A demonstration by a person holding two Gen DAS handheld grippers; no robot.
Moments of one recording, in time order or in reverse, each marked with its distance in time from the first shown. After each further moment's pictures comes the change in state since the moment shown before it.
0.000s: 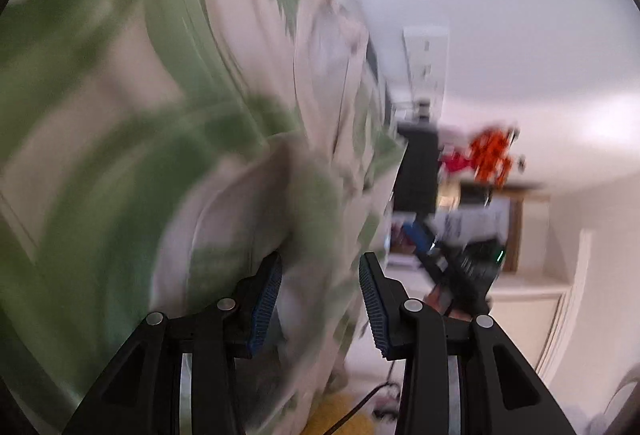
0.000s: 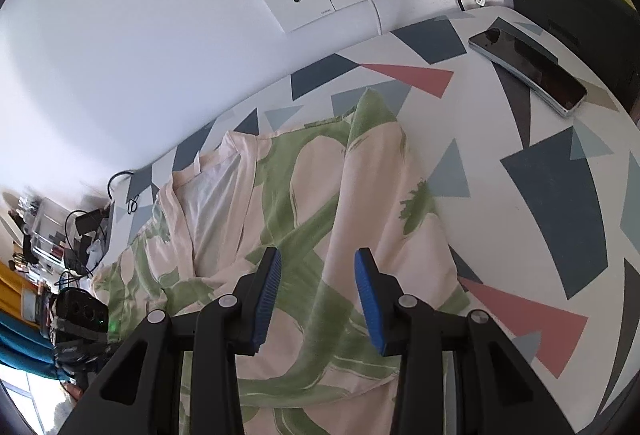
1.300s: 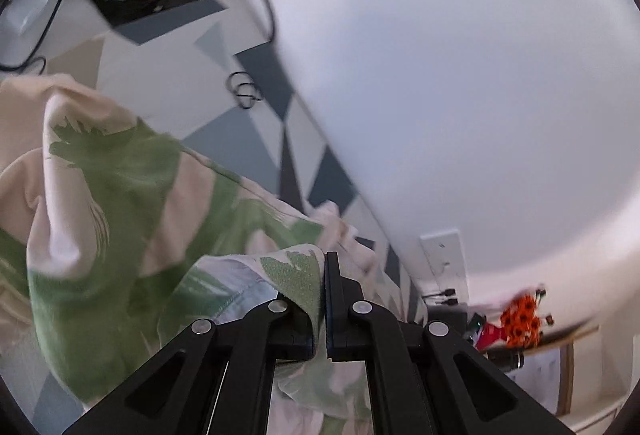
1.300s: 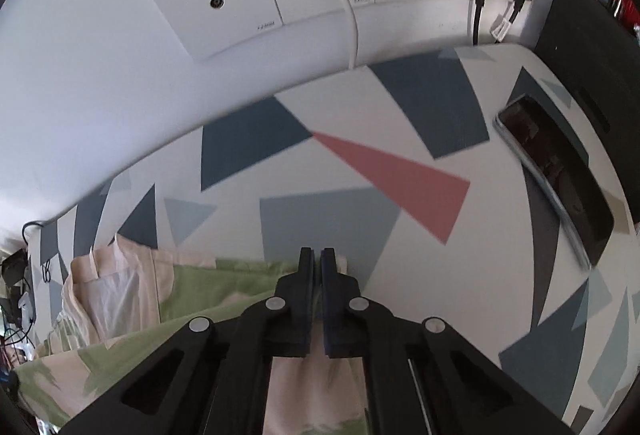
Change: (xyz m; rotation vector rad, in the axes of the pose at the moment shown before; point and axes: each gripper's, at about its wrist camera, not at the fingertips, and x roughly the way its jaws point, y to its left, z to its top) left arm -0.110 -0.050 0.024 -0.067 -0.675 0.236; right arm 0.111 -0.011 0.150 -0.039 0.054 -0.266
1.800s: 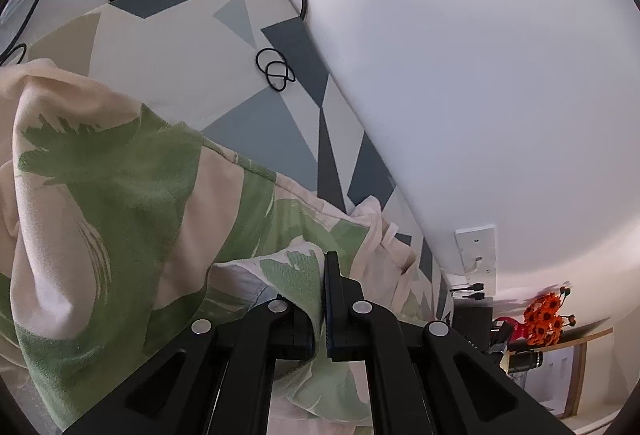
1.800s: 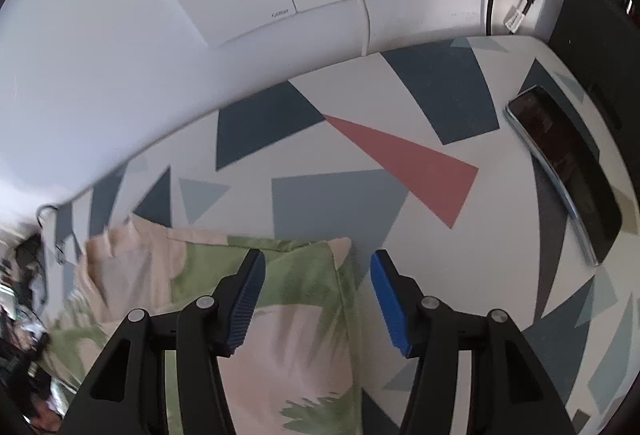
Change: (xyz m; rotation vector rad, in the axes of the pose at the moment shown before) left arm 0.030 0.017 0.009 0.007 0.066 0.085; right arm -0.002 0.001 -0.013 -0.049 0.067 0.067
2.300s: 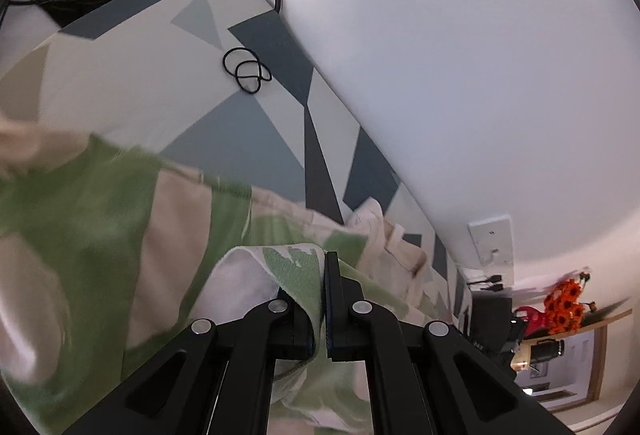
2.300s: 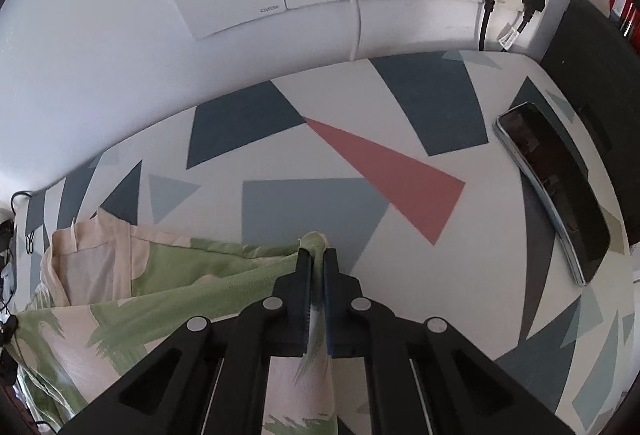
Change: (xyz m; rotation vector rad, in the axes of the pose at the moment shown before) left arm 0.030 -0.021 0.015 0.072 0.013 0.057; right arm 0.014 -0.007 0.004 -0.044 -0.049 -0.082
